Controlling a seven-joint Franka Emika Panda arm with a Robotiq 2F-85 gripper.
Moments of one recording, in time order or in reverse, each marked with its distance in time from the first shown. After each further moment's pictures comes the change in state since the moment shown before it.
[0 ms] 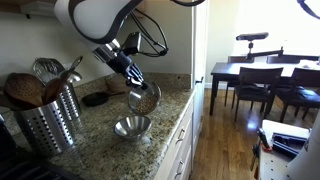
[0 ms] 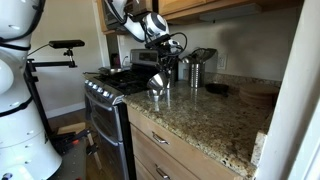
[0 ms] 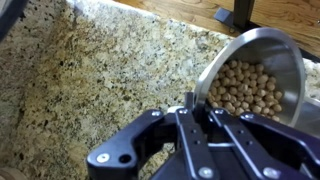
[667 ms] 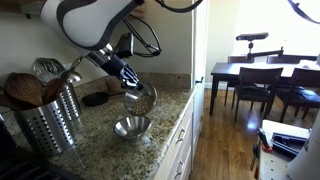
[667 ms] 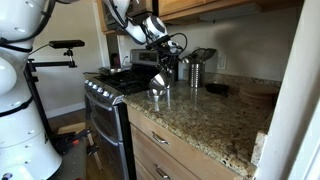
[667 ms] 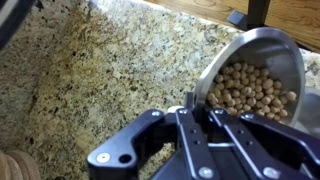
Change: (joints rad) arm 0.042 0.065 0.000 0.077 -0.065 -0.042 0.001
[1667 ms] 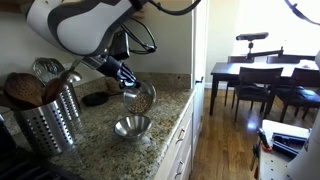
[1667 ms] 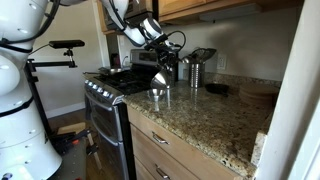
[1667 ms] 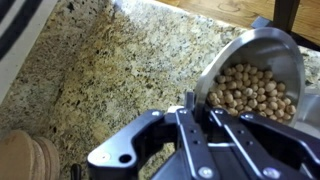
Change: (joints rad) arm 0.047 0.021 0.000 0.019 -0.104 -0.036 0.017
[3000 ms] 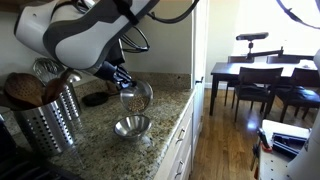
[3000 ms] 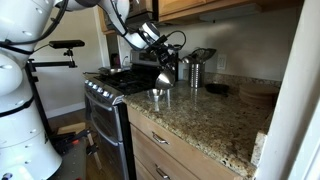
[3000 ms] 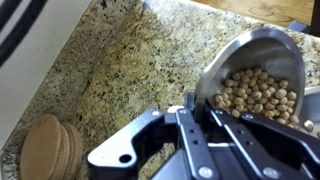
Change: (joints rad) arm 0.038 0.061 0.001 0.049 -0.134 -0.029 0.008
